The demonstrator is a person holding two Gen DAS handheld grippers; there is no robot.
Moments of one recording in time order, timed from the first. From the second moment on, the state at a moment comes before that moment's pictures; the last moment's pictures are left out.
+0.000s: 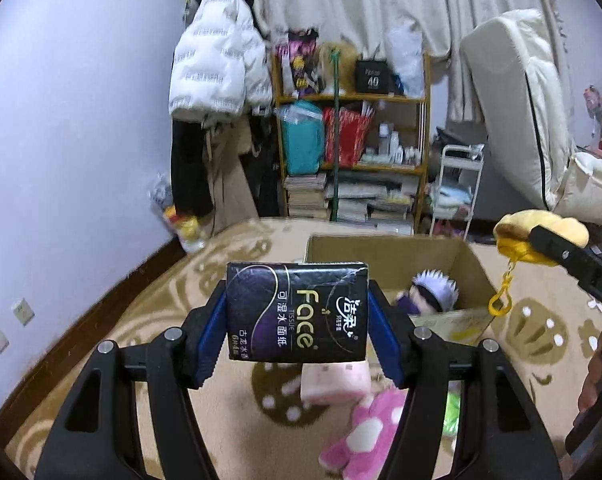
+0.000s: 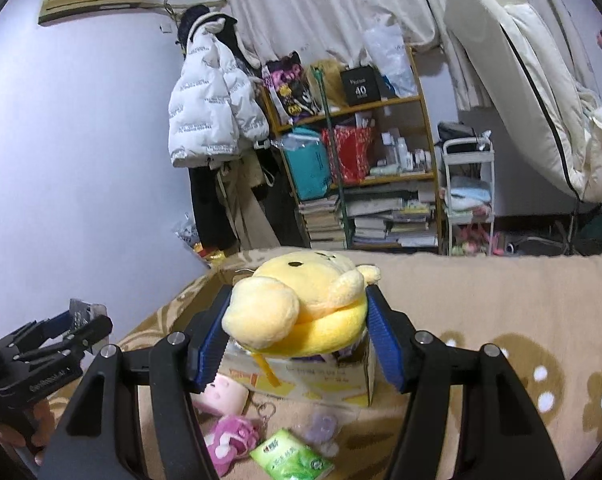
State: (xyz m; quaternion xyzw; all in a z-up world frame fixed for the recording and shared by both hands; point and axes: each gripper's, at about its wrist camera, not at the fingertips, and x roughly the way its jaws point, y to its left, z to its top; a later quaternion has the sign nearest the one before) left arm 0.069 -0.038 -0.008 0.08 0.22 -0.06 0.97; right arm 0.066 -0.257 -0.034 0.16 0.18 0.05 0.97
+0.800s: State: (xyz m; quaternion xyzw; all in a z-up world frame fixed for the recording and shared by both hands) left arm 0.128 -0.079 -0.004 0.14 0.19 -0.07 0.97; right arm 0.109 -0.243 -0.038 0.12 0.16 0.06 0.98
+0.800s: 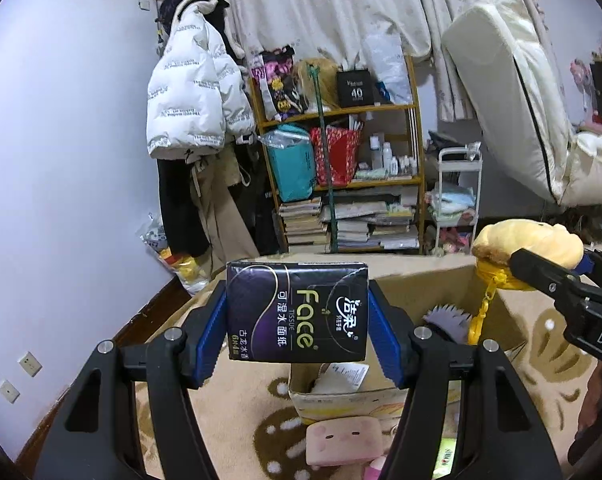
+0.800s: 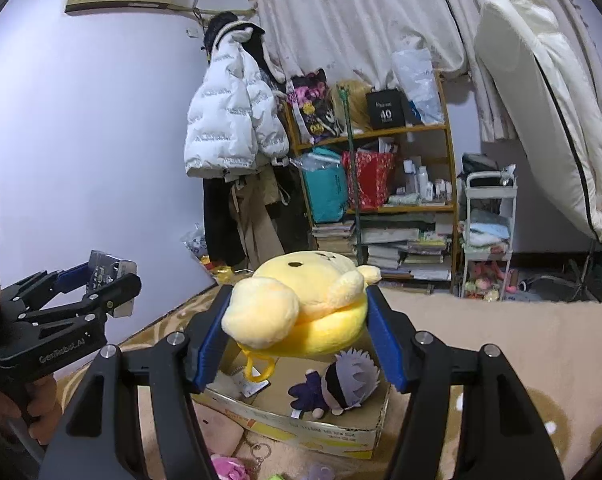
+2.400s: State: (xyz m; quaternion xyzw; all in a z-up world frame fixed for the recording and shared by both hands) left arm 0.179 -0.081 -0.067 0.12 0.30 -0.11 0.94; right arm 0.147 -0.247 -0.099 0.15 0.27 0.07 0.95
